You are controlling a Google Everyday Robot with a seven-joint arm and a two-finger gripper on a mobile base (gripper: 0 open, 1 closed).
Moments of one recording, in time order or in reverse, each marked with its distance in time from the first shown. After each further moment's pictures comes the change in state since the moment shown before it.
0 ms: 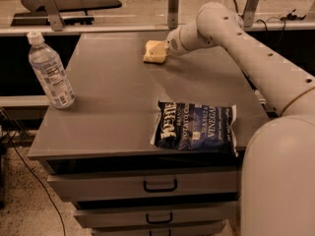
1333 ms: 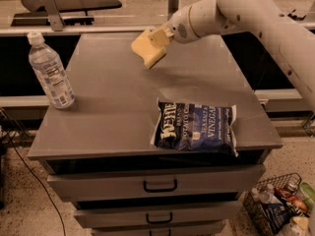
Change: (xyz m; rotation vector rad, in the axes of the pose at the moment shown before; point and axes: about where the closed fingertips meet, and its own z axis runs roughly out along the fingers) arm -0.048 0.083 -0.099 -0.132 -0.112 -0.206
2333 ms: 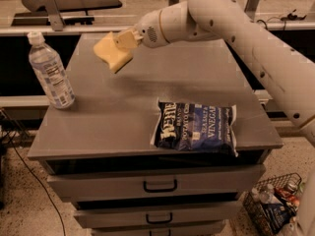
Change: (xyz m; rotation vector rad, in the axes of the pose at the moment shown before) arm -0.041 0.076 0.047 -0.195 -0.119 0.040
